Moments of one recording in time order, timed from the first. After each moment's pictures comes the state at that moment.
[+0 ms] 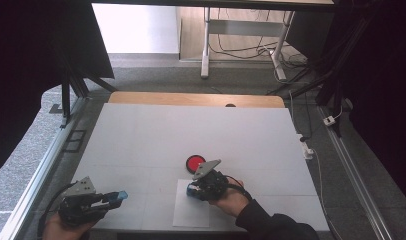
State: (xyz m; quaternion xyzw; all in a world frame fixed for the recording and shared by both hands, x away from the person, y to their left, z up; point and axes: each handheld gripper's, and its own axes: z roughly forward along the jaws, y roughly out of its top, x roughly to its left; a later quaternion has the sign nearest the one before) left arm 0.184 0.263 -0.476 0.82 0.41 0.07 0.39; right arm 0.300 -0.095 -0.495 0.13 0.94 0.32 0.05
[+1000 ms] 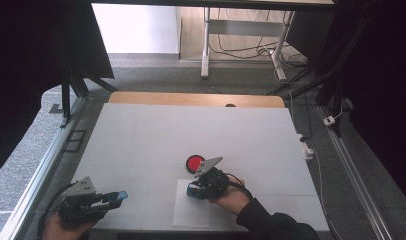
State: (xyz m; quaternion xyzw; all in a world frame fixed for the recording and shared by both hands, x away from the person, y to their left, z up) left arm 0.184 0.263 -0.476 0.82 0.41 0.07 0.39; right arm 0.307 -0.099 -0.495 0.14 0.93 0.33 0.03
